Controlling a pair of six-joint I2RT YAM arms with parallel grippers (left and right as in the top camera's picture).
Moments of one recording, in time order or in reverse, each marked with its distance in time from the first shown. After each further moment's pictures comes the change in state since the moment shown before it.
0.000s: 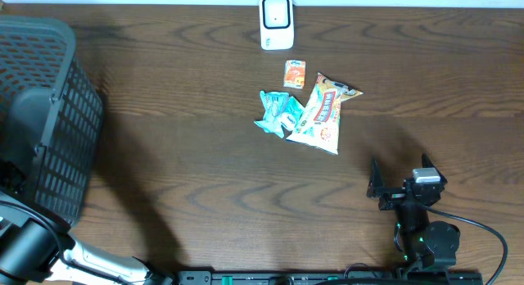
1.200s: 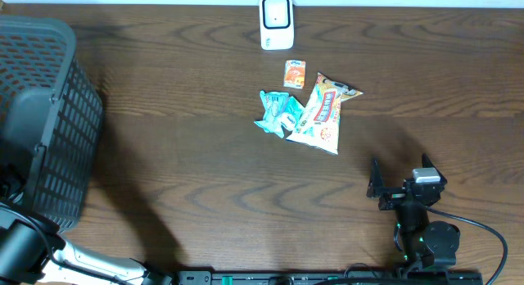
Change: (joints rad) left arm 0.084 0.054 0.001 -0.007 0.304 0.072; right arm 0.000 0.000 0.000 0.000 0.000 0.000
